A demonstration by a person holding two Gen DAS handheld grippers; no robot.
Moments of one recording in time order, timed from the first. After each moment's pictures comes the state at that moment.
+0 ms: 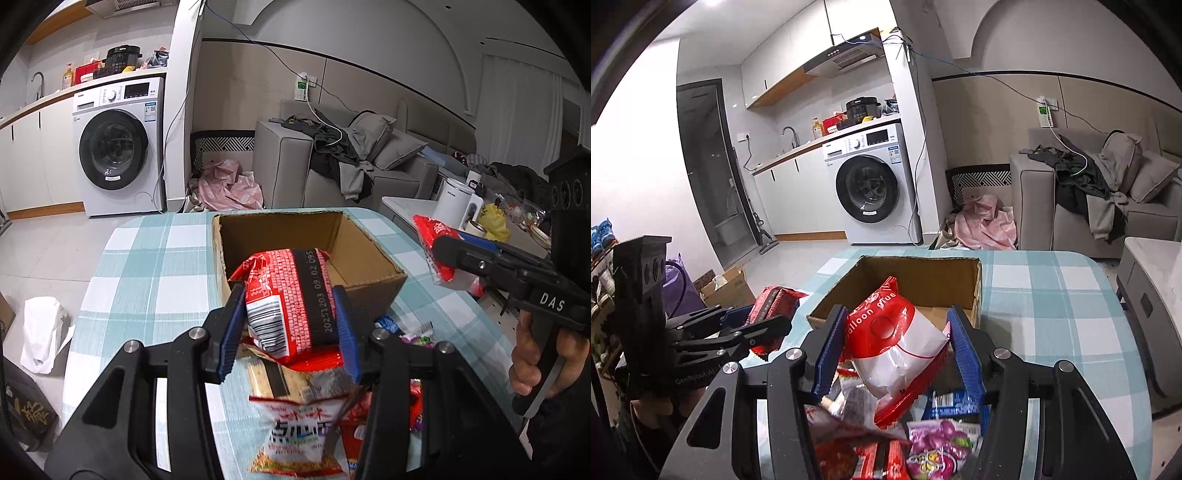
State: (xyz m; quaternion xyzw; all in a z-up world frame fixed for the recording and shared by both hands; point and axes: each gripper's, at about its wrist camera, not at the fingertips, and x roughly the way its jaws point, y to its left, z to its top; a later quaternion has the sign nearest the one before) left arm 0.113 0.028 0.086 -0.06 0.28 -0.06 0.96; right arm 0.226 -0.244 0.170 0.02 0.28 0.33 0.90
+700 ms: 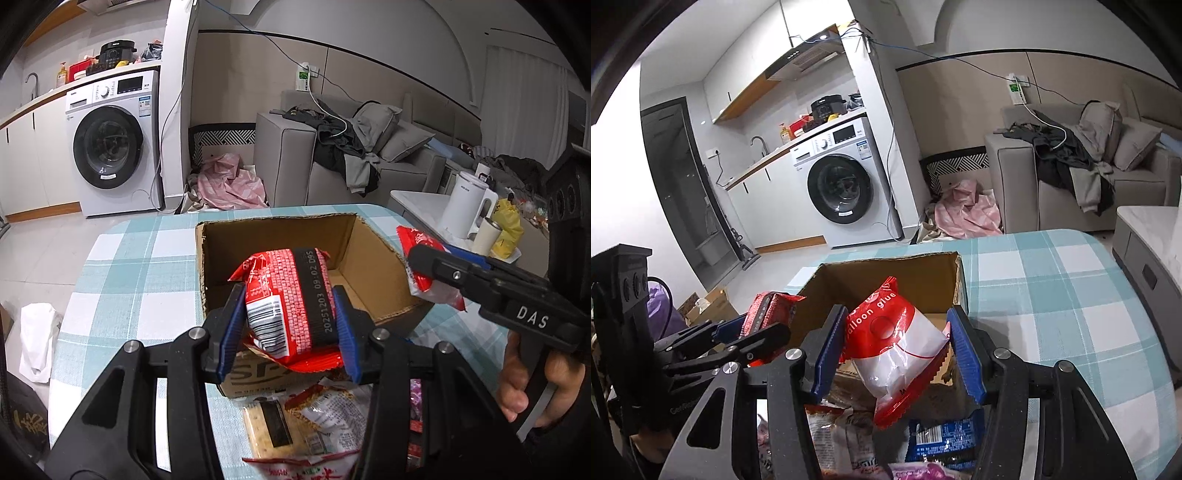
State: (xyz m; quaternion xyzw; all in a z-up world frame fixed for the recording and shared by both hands) left arm 0.198 0.021 0.059 -0.05 0.30 -0.05 0.95; right arm 0.293 -0.233 0.128 0.07 0.31 0.28 0.91
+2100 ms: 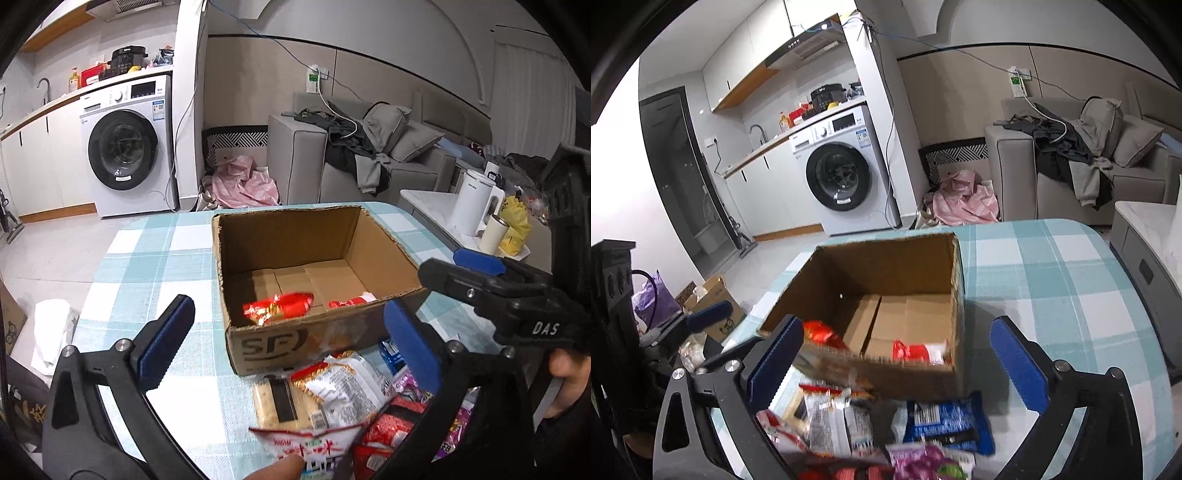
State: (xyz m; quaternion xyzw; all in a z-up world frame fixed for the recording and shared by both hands) left arm 0.157 0.018 0.062 -0.04 0.29 -0.02 0.96; right arm 0.282 -0.241 0.119 0.05 0.33 0.28 0.90
